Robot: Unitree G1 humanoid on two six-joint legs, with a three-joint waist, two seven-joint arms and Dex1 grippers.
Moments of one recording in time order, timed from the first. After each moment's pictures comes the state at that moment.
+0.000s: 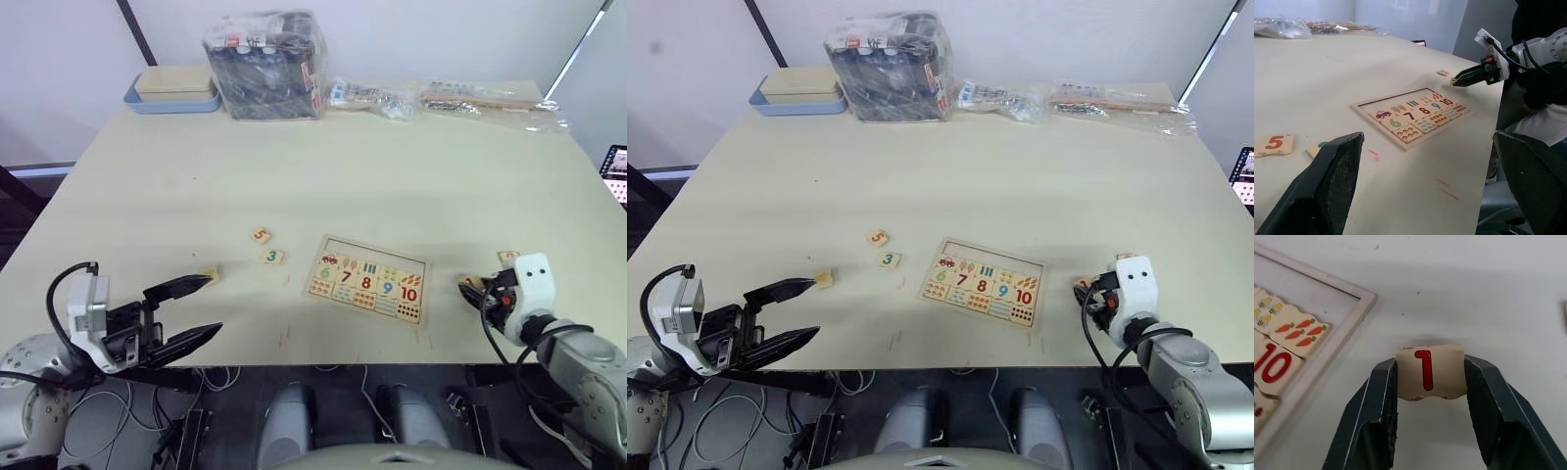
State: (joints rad) left arm 0.24 0.72 0.47 -0.12 -0.77 0.21 -1.44; right arm 0.12 -0.30 -0.25 -0.77 0.42 1.15 0.17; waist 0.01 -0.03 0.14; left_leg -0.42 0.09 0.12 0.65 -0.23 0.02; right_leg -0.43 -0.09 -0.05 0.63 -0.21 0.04
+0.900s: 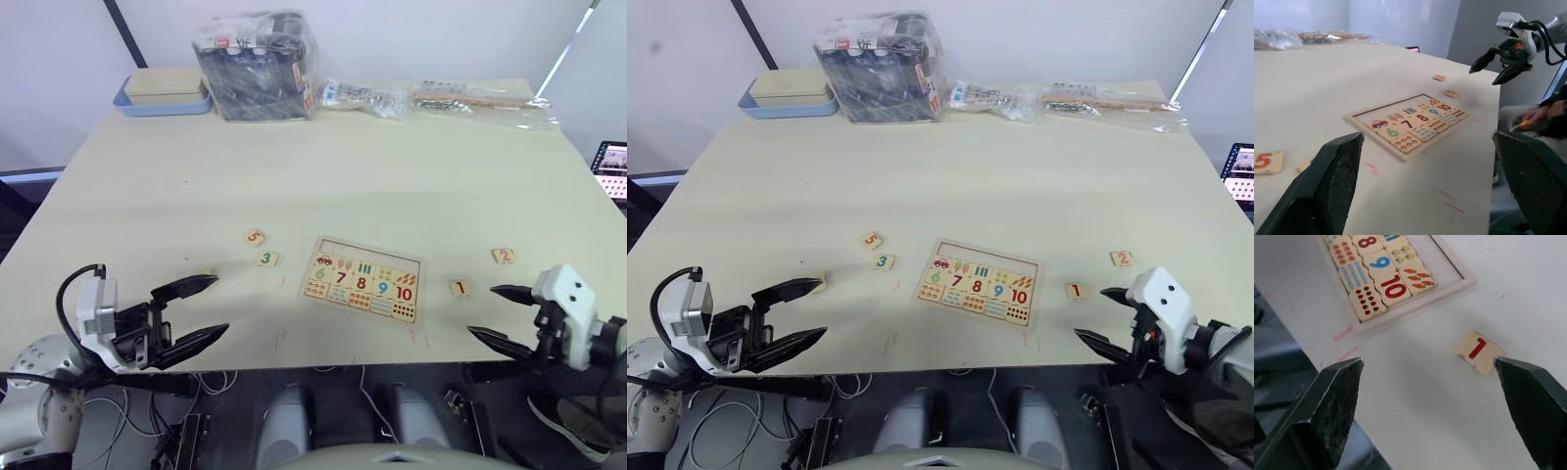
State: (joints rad) left arm 0.21 0.68 0.44 -0.09 -0.73 0.12 -1.46; right arm 0.27 -0.88 -0.36 -0.53 0.51 0.58 1.00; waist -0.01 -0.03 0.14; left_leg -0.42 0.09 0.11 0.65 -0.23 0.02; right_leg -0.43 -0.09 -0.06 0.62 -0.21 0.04
